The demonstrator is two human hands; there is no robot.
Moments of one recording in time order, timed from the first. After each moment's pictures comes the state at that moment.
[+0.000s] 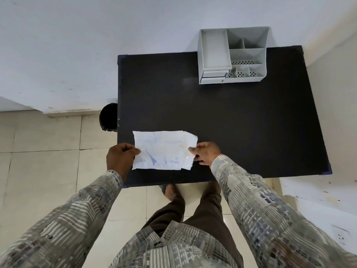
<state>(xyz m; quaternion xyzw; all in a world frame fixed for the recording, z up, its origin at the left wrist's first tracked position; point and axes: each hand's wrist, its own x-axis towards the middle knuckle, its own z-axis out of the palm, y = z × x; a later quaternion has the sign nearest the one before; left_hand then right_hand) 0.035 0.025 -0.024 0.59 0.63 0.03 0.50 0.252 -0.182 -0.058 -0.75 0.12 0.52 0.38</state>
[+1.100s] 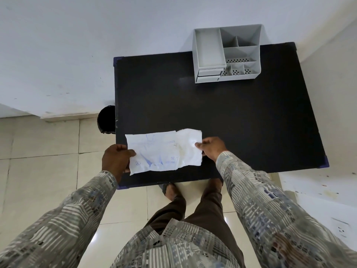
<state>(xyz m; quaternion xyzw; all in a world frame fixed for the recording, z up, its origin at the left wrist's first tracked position) 0.027 0.038 -0.028 0.55 0.65 0.00 0.53 0.271 -0.203 -0.062 -0.85 -0.03 0.44 0.29</state>
